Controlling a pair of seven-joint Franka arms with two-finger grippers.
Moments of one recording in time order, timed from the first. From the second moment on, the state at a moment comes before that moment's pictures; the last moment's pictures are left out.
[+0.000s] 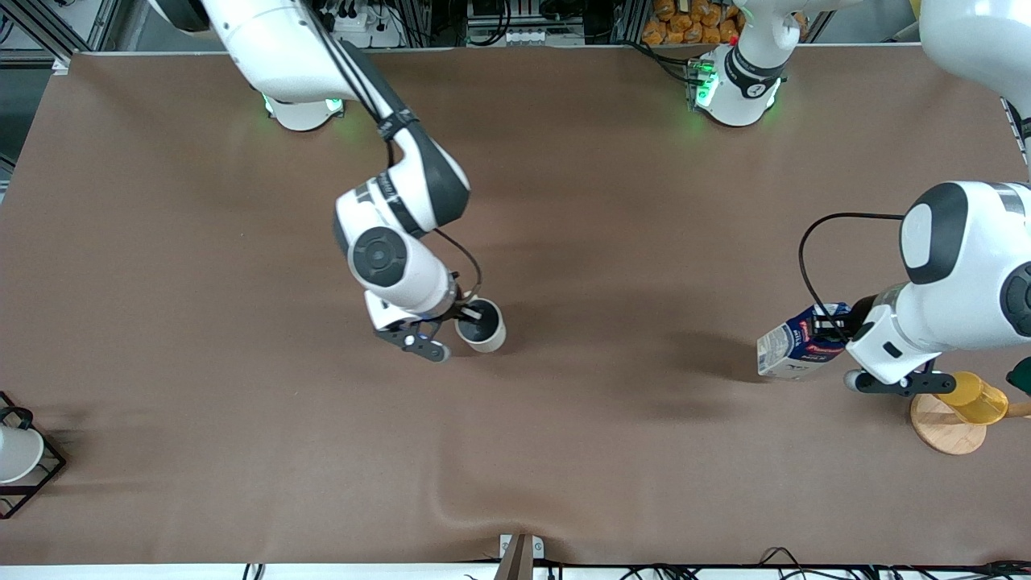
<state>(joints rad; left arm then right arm) 0.01 0.46 -0.12 -1.43 0.06 1.72 -0.08 0.64 0.68 -0.07 -1.41 0.24 2.08 0.90</state>
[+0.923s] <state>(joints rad) -0.02 0.45 -0.26 -1.43 0.06 1.68 -0.12 0.69 0.75 -0.08 -1.39 0.24 2.18 0.95</state>
